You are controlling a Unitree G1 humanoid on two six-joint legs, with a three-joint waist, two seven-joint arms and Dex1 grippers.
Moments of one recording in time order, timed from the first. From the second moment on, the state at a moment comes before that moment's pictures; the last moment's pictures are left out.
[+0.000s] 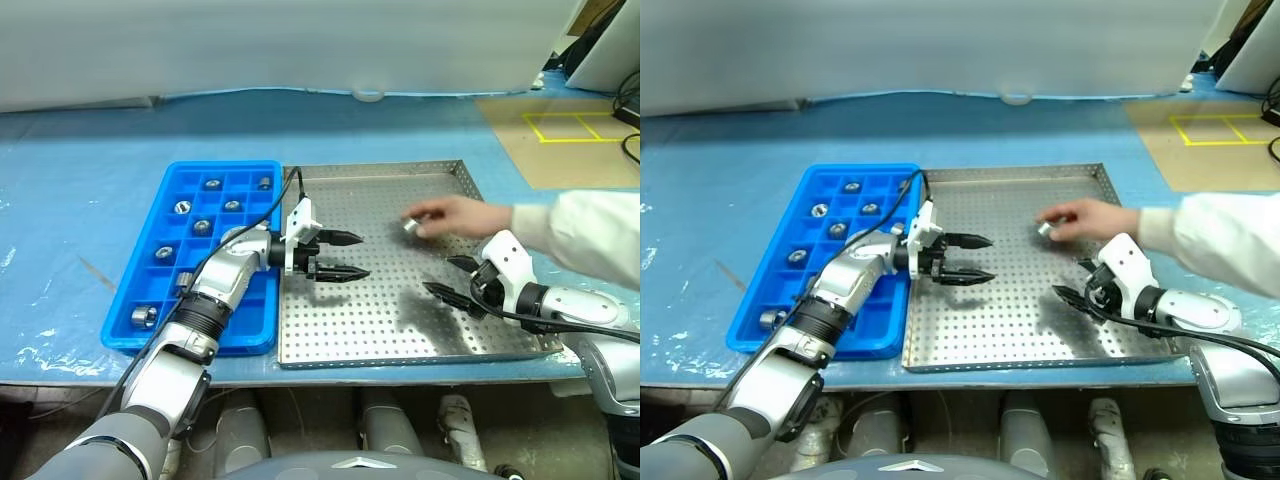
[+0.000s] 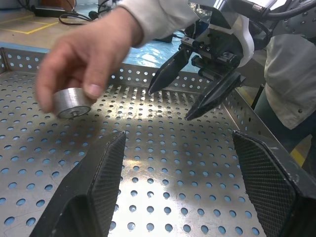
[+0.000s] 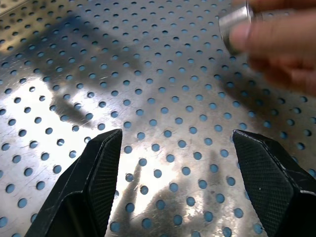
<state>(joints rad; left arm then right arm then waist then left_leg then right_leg) -0.66 0.21 -0.24 0.43 -0.33 0.13 -1.26 0.00 -0.77 -0.16 -0.41 0.31 0.71 0.81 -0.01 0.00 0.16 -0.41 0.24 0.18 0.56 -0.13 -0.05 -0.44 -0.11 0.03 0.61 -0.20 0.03</state>
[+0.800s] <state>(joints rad) -0.65 0.23 -0.24 0.41 -0.32 0.12 -1.25 -0.03 -0.77 -0.10 -0.39 0.31 0.68 0.80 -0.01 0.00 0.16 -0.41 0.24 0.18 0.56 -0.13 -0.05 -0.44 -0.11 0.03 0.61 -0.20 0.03</state>
